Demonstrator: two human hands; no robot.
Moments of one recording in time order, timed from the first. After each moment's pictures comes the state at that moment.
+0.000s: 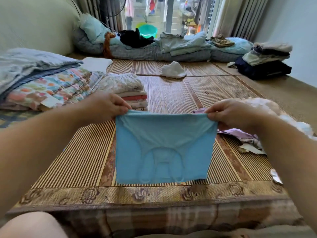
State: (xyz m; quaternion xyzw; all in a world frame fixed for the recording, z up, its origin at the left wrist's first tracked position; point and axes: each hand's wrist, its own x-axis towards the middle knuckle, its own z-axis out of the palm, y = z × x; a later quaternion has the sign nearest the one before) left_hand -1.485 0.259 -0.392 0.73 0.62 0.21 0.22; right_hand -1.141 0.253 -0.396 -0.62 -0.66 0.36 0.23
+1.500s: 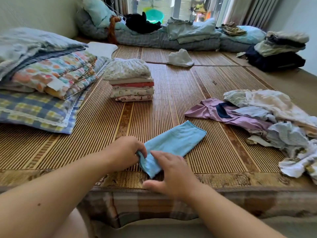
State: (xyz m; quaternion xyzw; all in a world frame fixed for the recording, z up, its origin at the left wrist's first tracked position) left_hand -1.459 0.190 -0.503 0.78 0.58 0.06 0.23; right_hand -1.274 0.153 -0.537 -0.51 -0.83 0.19 0.10
